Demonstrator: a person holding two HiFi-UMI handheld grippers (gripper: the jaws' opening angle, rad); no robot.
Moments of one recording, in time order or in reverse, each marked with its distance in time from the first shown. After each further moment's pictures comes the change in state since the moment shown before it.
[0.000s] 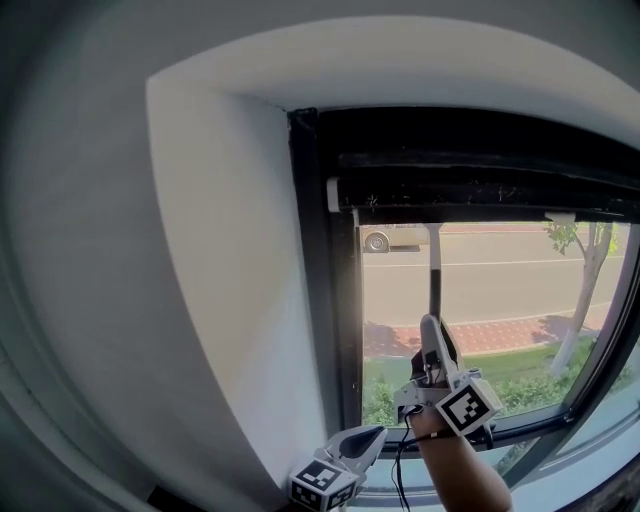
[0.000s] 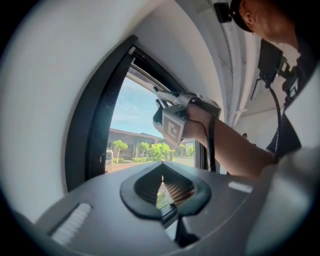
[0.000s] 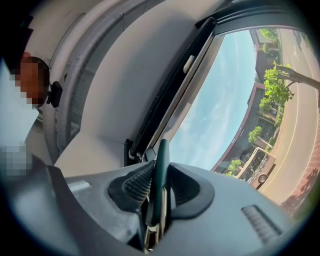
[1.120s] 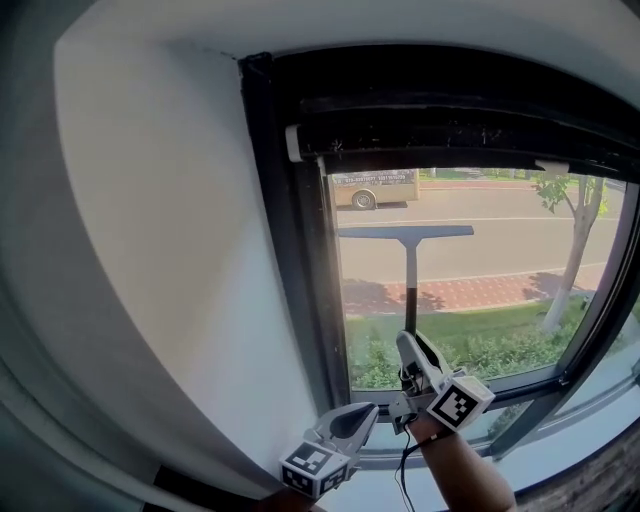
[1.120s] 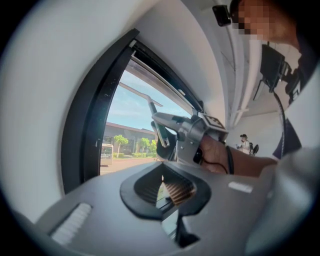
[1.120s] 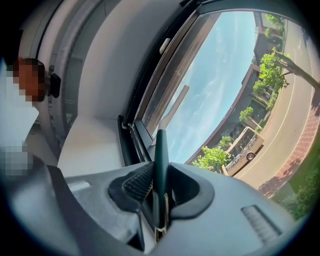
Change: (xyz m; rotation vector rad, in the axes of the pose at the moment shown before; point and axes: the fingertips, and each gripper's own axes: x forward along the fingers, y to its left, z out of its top) left arm -0.002 -0.011 -0.034 -0.036 0.072 -0.003; right arm -0.082 -0.046 -0.078 0.089 0.294 -0.082
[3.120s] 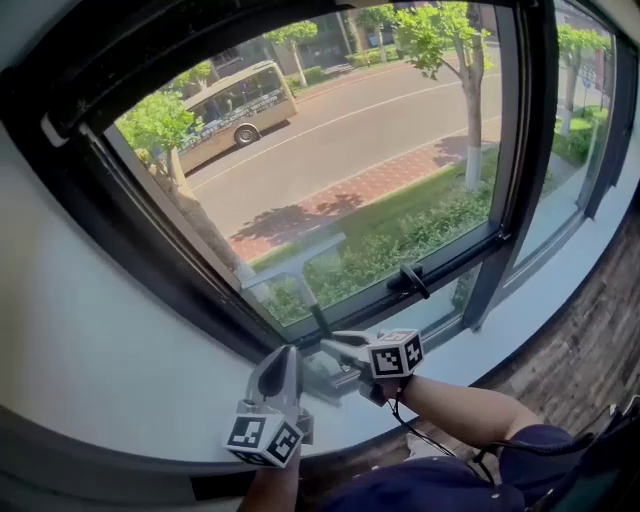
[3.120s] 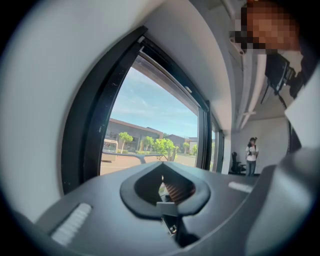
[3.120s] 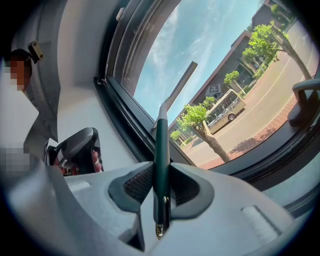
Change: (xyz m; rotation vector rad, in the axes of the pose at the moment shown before) left arm 0.004 0.002 -0.013 -0.081 -0.011 0.056; right arm -0.137 -0.104 -0.197 0.161 0.477 -0.129
